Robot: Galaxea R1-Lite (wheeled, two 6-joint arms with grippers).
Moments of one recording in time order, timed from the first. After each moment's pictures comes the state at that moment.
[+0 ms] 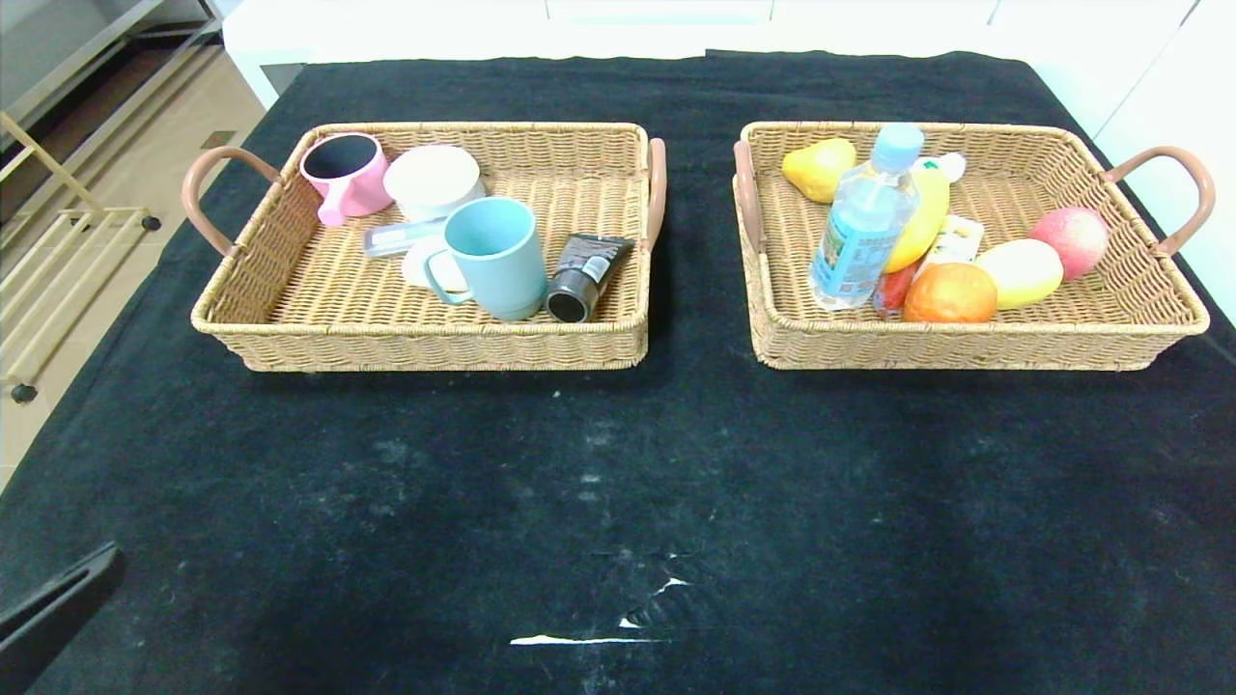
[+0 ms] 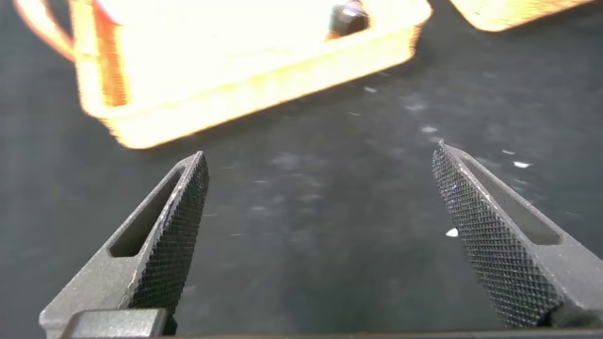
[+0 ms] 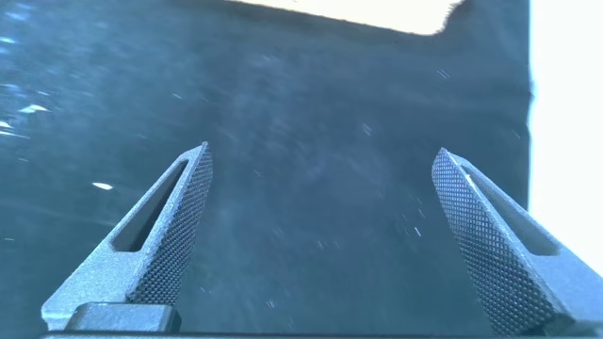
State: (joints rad) left arm -0.35 0.60 -0.50 -0.15 0.06 0.18; right arm 0.22 0.52 -0.95 0.64 -0.11 -0.03
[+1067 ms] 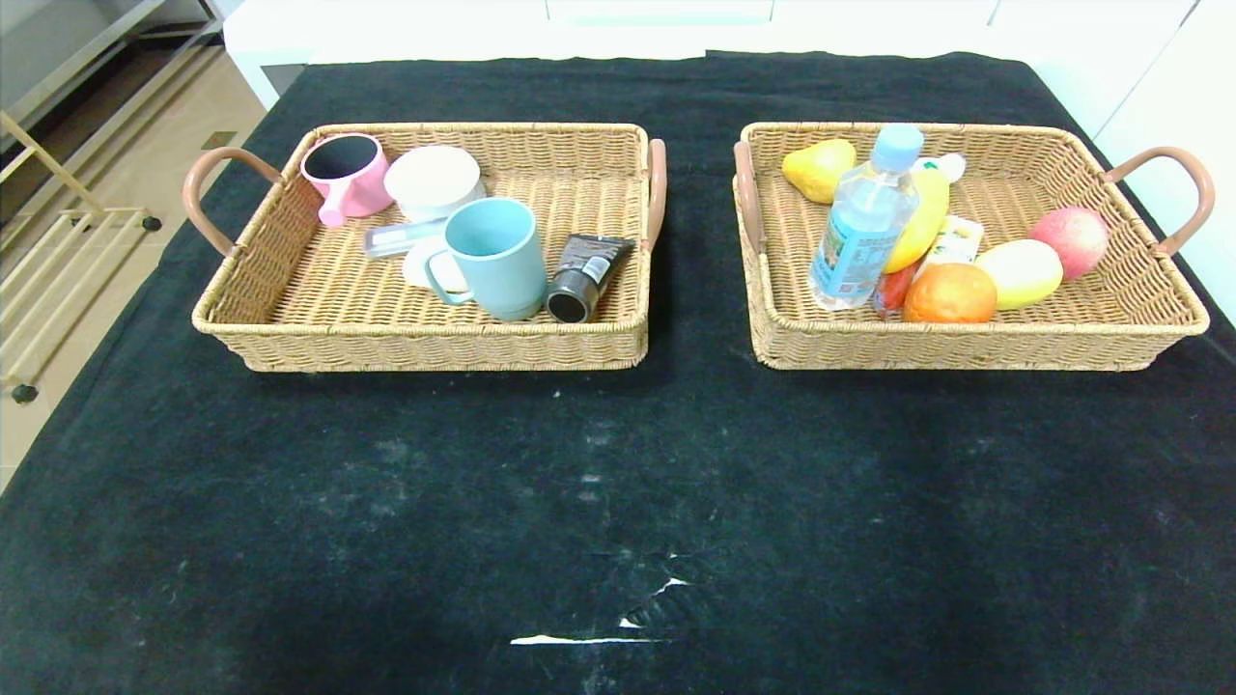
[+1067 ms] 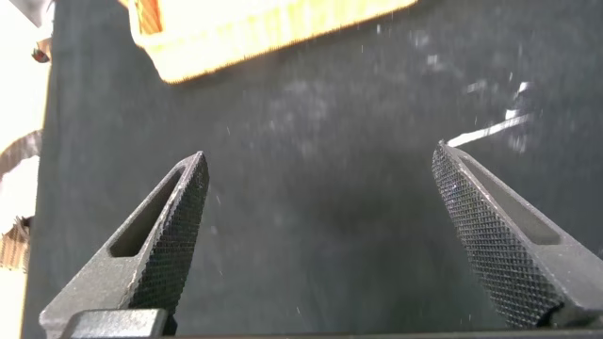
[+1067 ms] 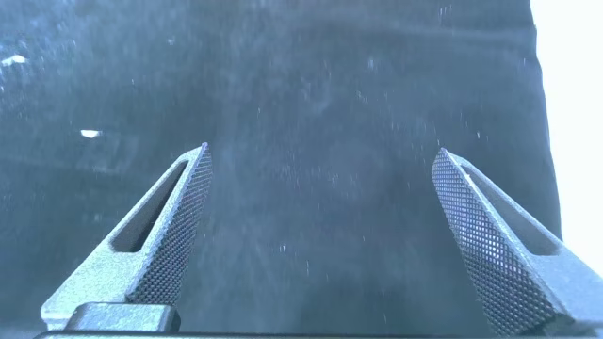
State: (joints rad) left arm 0.00 0.12 -0.41 0.22 -0.20 0.20; right arm 0.01 0.09 -0.63 0.64 0.06 -0.04
